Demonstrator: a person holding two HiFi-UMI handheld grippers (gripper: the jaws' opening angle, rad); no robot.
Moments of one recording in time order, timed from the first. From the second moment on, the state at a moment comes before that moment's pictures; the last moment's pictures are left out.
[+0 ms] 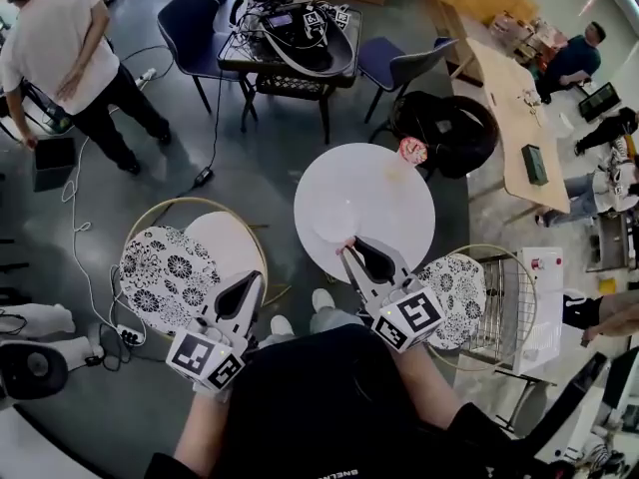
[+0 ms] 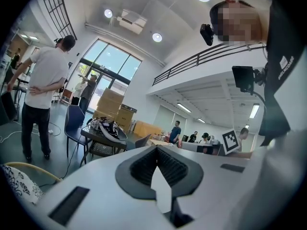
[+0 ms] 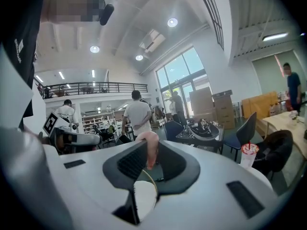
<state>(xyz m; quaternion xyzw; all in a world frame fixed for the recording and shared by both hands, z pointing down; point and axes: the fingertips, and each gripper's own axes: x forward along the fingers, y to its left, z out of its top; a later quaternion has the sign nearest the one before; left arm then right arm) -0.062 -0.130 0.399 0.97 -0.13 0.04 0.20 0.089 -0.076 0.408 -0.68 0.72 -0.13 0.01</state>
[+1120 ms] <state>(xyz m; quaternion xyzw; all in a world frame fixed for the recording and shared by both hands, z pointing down) -0.060 -0.152 0.421 0.93 -0.30 0.10 0.20 0.185 -0.164 0.585 -0.61 0.73 -0.30 -0.10</state>
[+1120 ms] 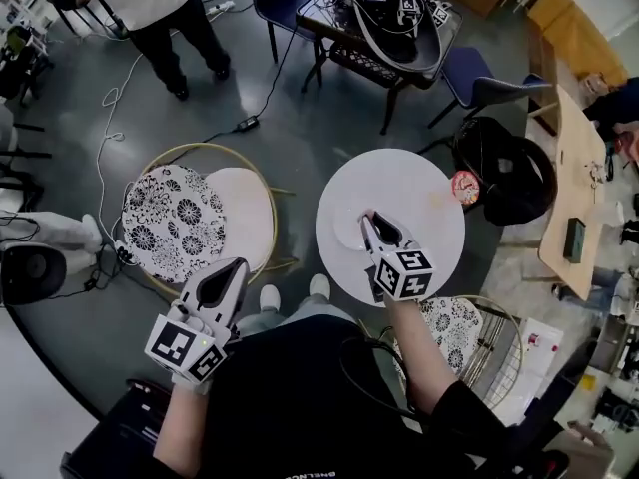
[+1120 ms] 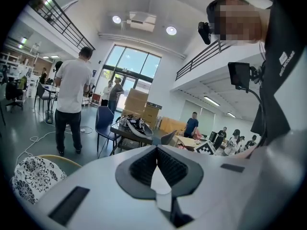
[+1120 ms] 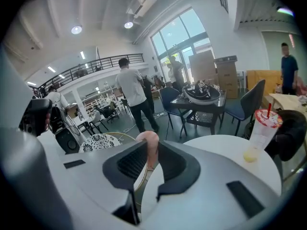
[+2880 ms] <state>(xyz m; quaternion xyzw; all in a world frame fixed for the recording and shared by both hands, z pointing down) -0.058 -0.129 0.467 0.87 -0.40 0.13 0.24 0.201 -0.195 0.795 -0.52 0.68 -0.41 -0.32</state>
